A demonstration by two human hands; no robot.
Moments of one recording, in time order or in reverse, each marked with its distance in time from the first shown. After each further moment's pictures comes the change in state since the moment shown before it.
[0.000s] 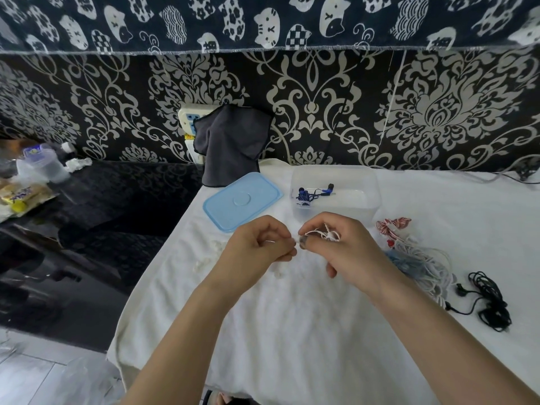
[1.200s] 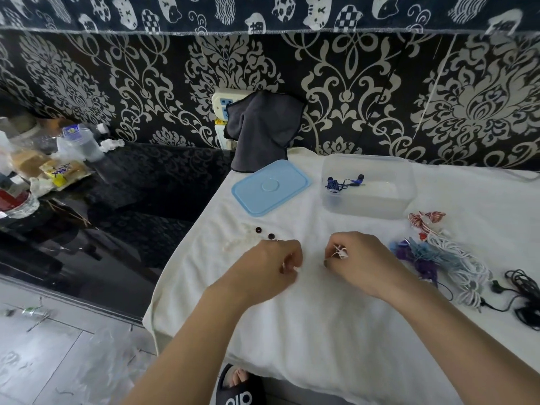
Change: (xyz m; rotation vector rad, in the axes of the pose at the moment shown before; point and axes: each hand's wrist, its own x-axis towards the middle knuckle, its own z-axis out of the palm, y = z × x) left_hand -0.014 -0.054 -0.036 0.816 -0.198 0.171; right_hand 0.007 0.034 0.031 -0.650 -0.133 0.015
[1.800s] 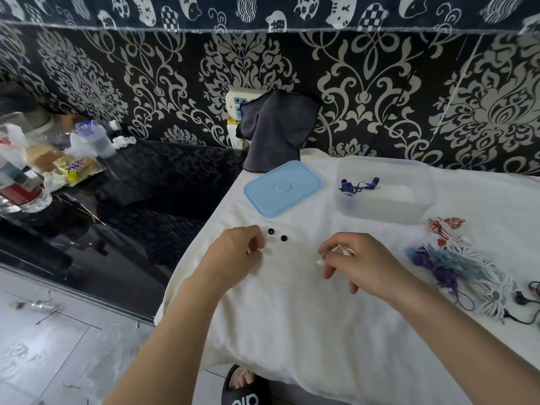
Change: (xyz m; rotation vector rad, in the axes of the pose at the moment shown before) left_hand -0.005 -0.061 -0.029 0.018 0.222 -0.245; right_hand -0.005 -0.024 0.002 0.418 -0.103 0.025
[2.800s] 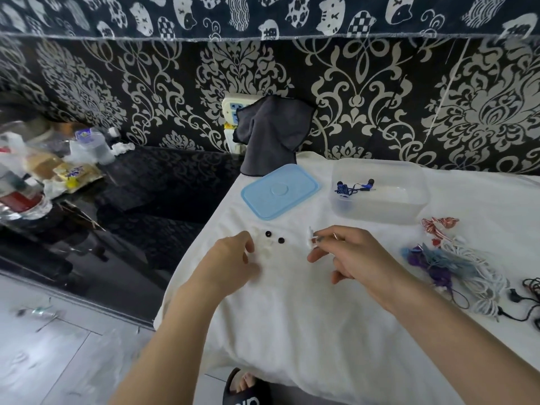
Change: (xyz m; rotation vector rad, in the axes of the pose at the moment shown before) left_hand -0.015 0.014 -0.011 0.013 -0.093 -0.176; right_hand -0.004 -0.015 0.003 0.412 0.014 0.027
